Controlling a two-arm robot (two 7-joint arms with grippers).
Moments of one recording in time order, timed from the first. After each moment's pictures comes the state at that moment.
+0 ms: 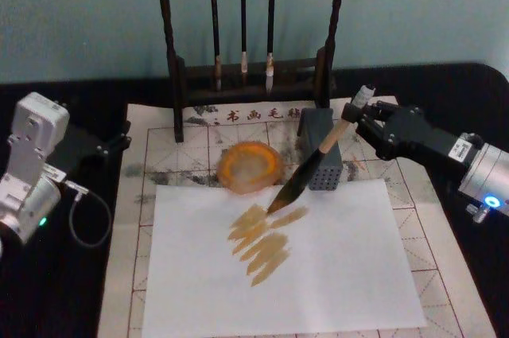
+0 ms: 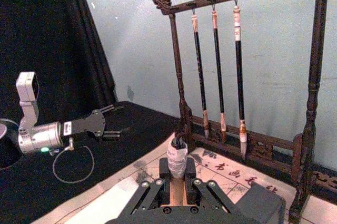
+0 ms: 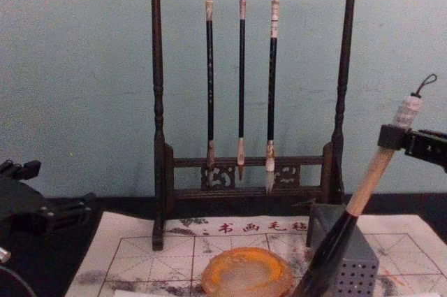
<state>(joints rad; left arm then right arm) -0.20 0.60 0.45 -1.41 -0.25 -0.12 0.03 0.19 0.67 -0.40 -1.58 0.84 0.01 0.59</state>
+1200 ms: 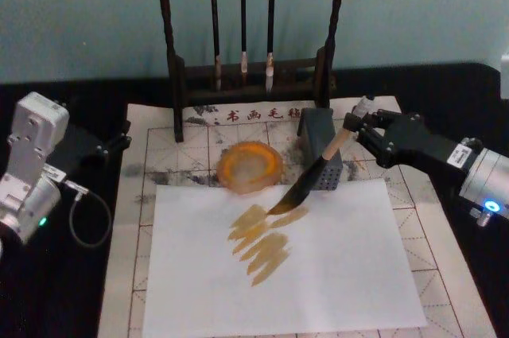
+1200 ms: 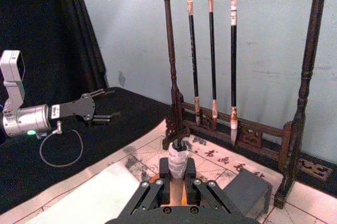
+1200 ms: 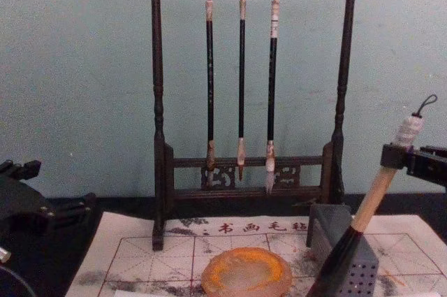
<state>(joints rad) -0.20 0.60 0.45 -1.41 -0.25 -0.12 0.03 0.18 0.66 -0.38 -1.57 0.76 0.03 0.58</state>
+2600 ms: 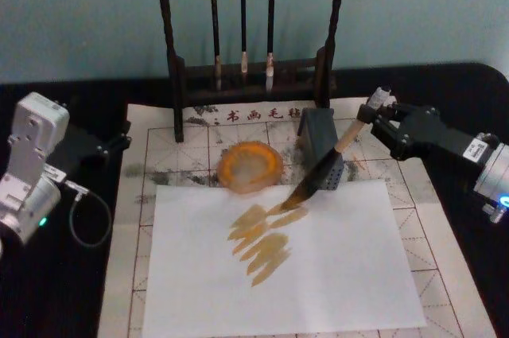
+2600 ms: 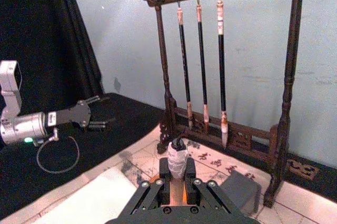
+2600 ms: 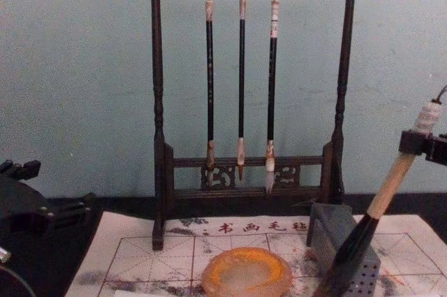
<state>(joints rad) -0.20 0.60 0.45 -1.41 -0.25 -0.12 0.03 0.16 0.68 -0.33 -1.59 0.79 0.04 0.58</state>
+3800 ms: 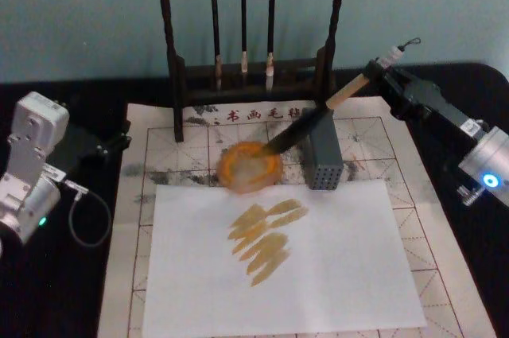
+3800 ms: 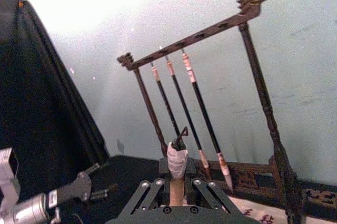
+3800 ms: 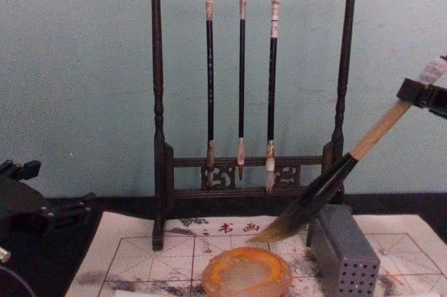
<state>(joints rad) -0.20 0.60 0.45 -1.41 -0.25 -0.12 0.03 0.19 0.54 -0.30 -1.51 0.97 -0.01 0.57</state>
